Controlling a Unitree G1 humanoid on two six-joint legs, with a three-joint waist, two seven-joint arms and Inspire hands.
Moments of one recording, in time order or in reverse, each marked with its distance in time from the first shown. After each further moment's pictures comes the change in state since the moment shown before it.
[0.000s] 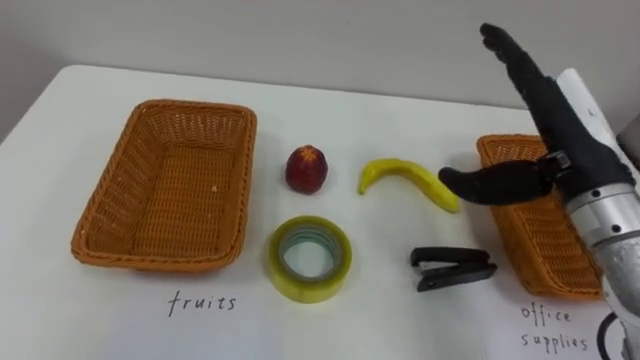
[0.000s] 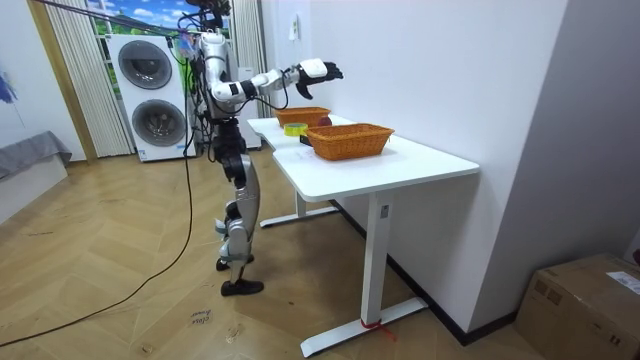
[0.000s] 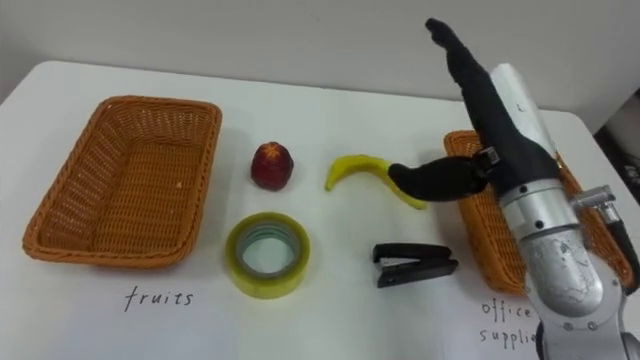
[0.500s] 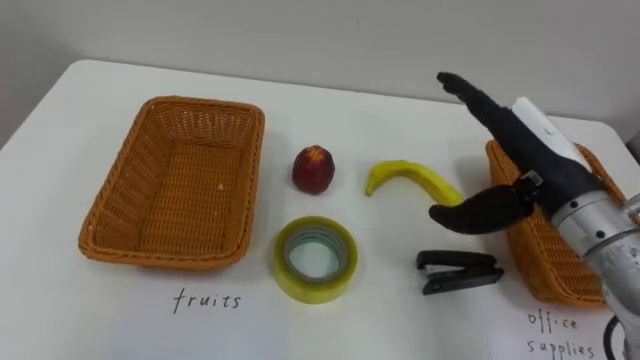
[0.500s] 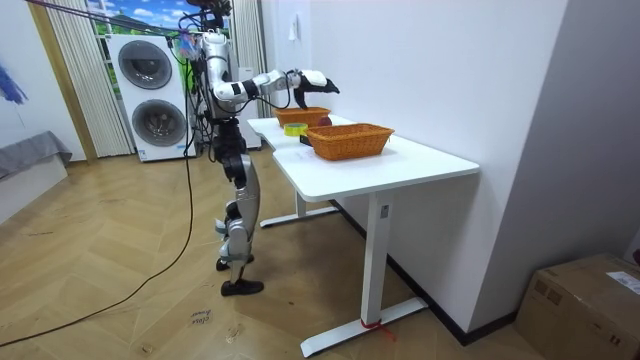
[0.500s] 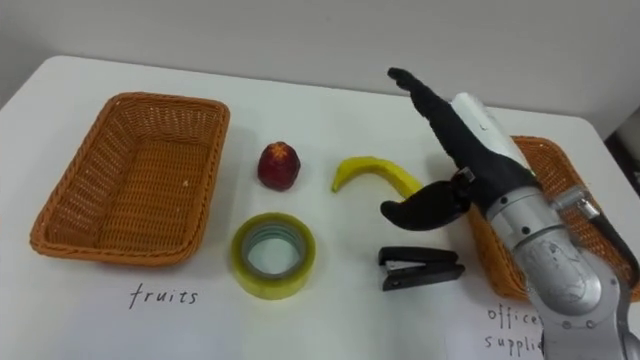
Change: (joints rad) left arm -0.004 0.009 -0.005 -0.023 -0.002 0.013 -0.020; right arm 0.000 -0.002 0.001 -0.005 -0.105 0.052 0.233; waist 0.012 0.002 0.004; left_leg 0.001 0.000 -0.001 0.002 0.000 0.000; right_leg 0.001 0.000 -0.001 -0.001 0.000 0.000
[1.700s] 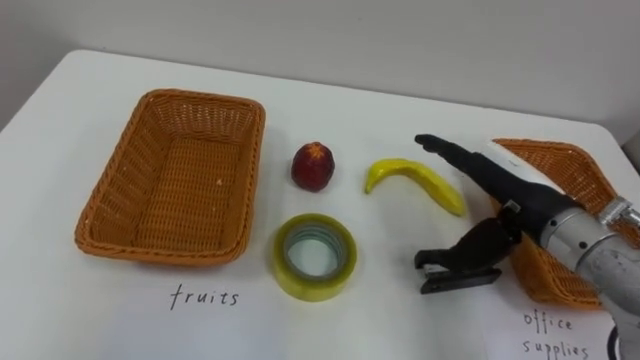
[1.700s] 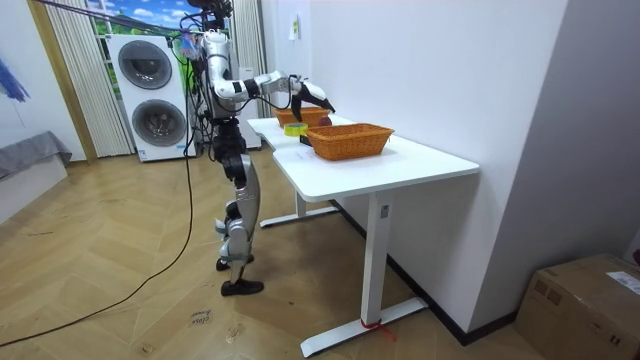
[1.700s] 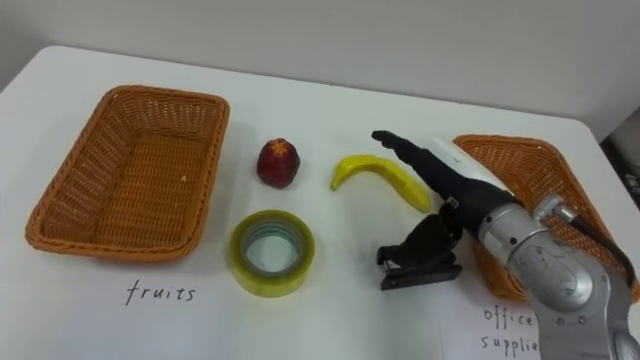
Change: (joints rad) left arm -0.022 0.036 -0.028 0.009 -0.002 0.000 0.042; right arm -0.006 0.000 0.020 0.035 -0.071 0.075 0.210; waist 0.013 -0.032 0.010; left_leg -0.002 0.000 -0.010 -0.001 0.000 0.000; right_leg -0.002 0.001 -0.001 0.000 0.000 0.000
